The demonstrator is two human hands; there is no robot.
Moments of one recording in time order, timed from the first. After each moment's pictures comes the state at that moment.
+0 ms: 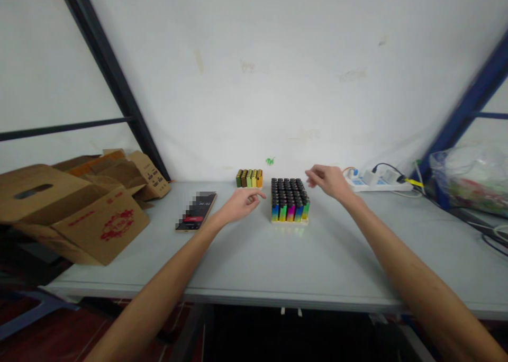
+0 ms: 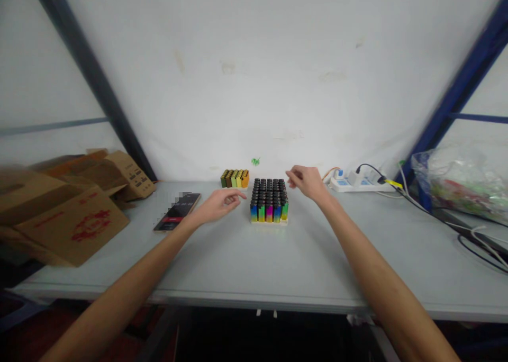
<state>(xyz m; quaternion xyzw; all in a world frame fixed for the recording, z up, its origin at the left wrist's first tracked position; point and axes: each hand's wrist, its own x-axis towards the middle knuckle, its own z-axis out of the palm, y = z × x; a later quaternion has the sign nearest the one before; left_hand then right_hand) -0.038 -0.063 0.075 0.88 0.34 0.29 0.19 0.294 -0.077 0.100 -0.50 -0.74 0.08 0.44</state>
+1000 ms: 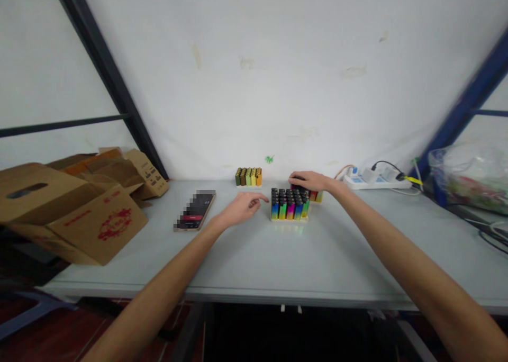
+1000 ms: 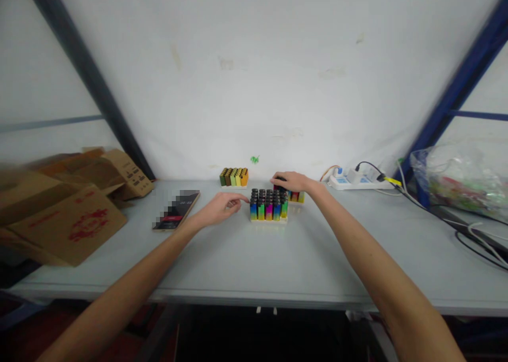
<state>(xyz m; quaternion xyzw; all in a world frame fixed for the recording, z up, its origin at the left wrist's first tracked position) -0.031 -0.066 0.066 0.89 0.34 0.23 0.18 0.287 -0.021 0.096 -0.49 -0.86 0.12 0.12</state>
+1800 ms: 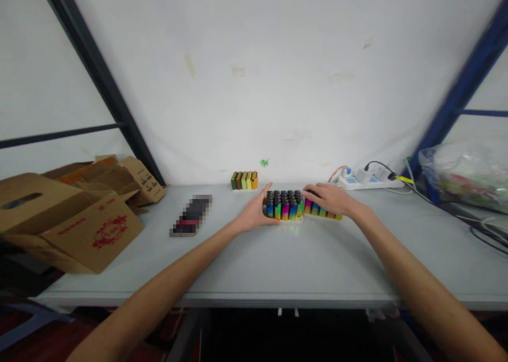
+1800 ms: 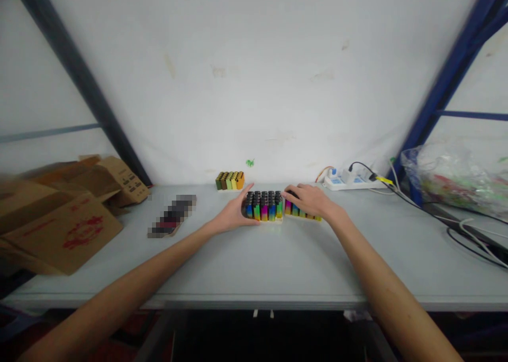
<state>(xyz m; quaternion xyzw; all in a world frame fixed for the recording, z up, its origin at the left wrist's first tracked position) 0.013 -0.067 0.039 0.85 0.33 0.30 0.27 0.309 -0.113 0.088 -0.56 -0.82 -0.02 0.10</state>
